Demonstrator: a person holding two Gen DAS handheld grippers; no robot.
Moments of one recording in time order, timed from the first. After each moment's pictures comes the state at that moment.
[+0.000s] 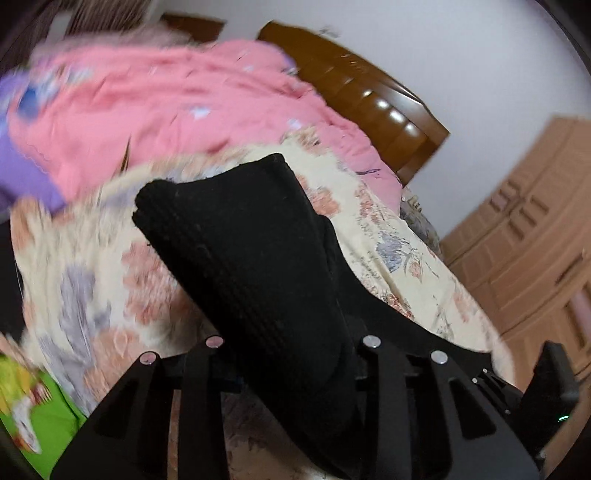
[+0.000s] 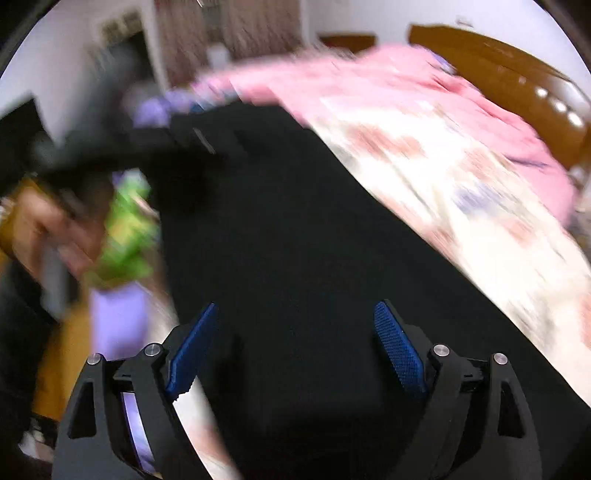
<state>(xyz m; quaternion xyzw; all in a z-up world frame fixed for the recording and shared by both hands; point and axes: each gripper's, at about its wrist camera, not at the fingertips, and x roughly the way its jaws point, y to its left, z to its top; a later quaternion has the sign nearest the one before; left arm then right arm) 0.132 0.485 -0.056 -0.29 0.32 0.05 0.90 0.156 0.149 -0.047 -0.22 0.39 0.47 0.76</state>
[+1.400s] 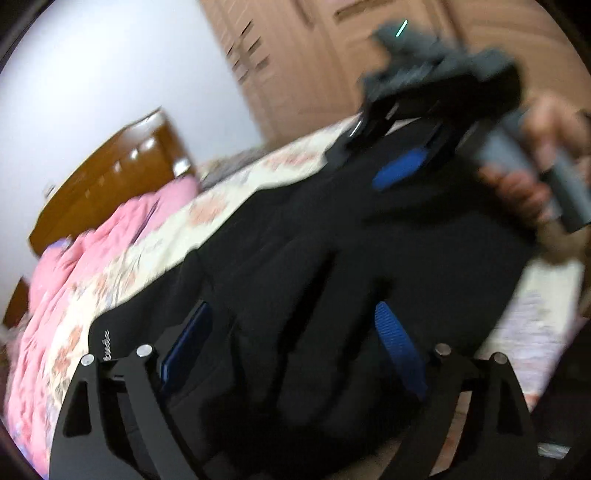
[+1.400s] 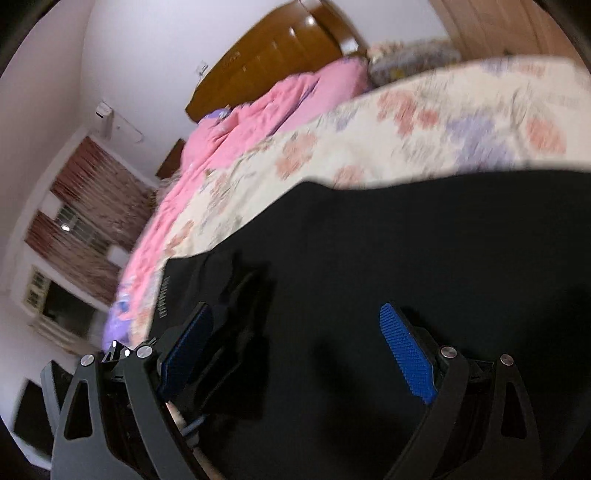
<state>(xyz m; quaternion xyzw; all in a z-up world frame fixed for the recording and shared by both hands) 0.087 0.034 -0.064 0.25 0.25 -0.24 0.90 0.196 -0.251 -0.066 0.26 0.45 0.28 0.81</state>
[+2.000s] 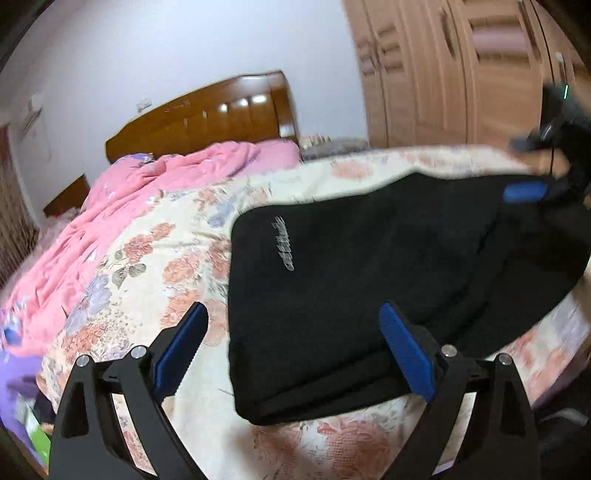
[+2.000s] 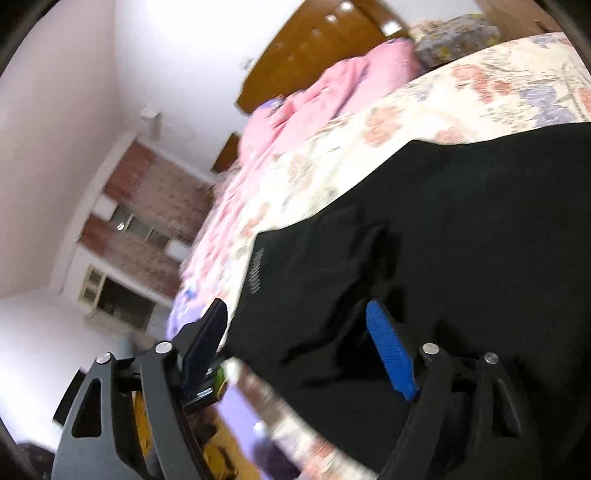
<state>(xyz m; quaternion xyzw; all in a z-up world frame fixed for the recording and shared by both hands) 0.084 0.181 -0.064 0.13 0.30 -0.06 0.94 0.133 -0.190 -0.029 0.29 0.44 0.40 0.75</state>
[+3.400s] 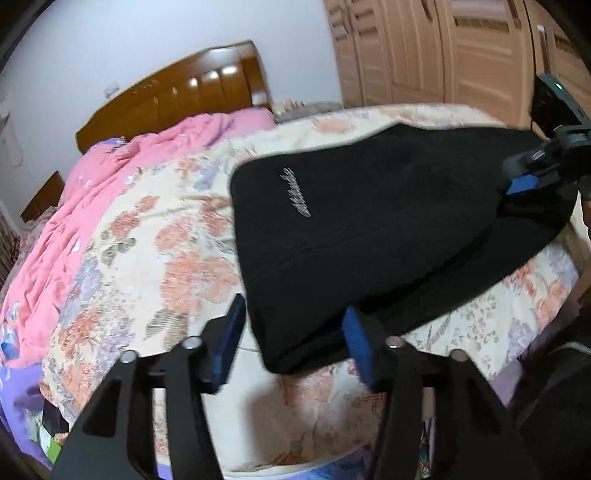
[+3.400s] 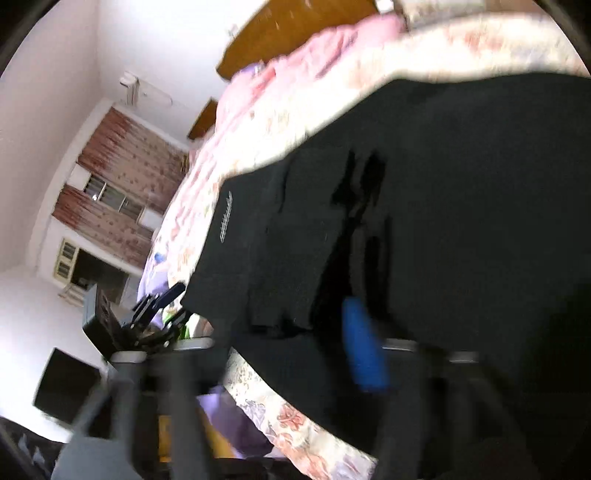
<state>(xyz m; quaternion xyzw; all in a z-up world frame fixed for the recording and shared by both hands) 0.068 0.231 -0.067 0.14 0.34 -0.11 0.92 0.133 -0.176 -0.048 0.25 0.46 0.34 0.79</state>
